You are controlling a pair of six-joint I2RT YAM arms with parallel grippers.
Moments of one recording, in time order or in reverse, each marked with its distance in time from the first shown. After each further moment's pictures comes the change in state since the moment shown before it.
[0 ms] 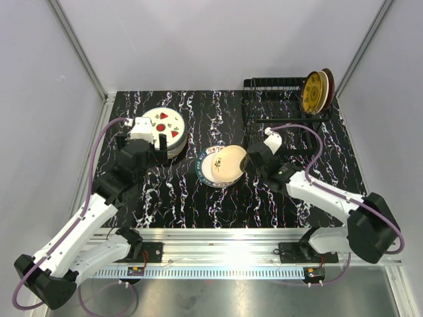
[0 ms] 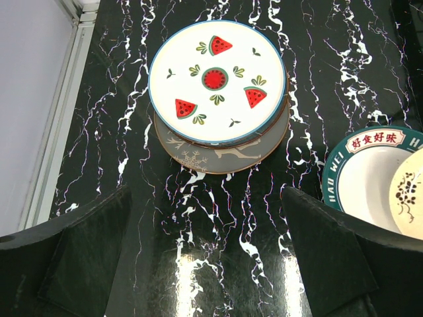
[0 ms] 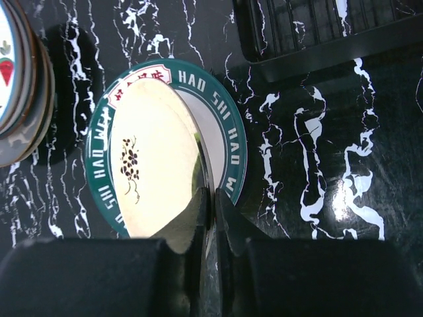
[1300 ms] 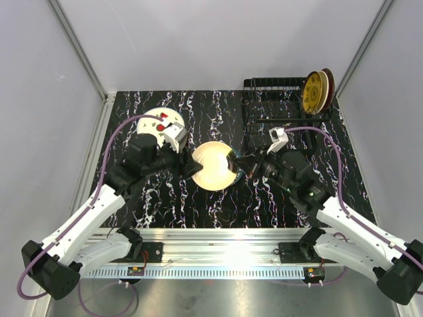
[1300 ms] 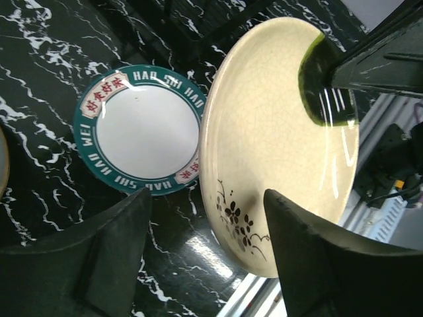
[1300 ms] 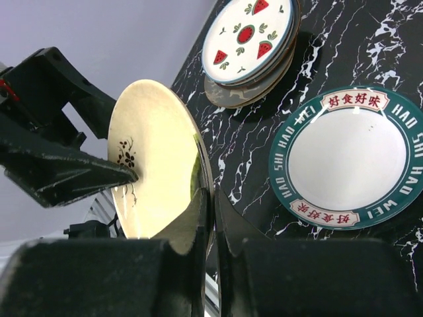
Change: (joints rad) left arm -0.003 0.100 0.006 0.096 0.931 -0.031; right arm 0.003 -0.425 -0.119 0.240 -0.493 -0.165
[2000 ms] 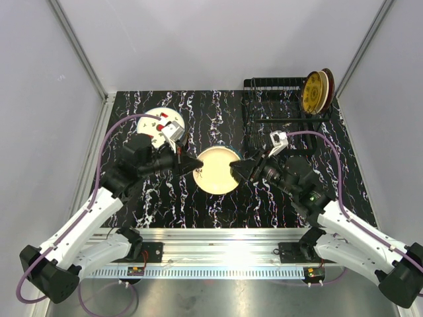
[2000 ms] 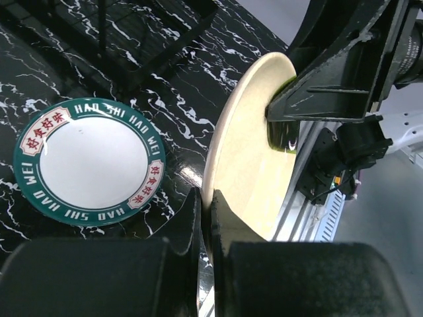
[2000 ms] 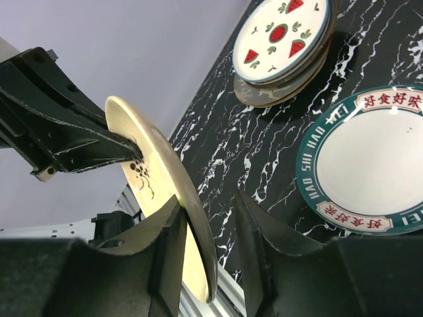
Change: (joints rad) left arm 0.010 -0.034 -0.013 0.106 0.188 -0.081; right arm 0.005 -0.056 -0.085 0.113 -0.058 0.048
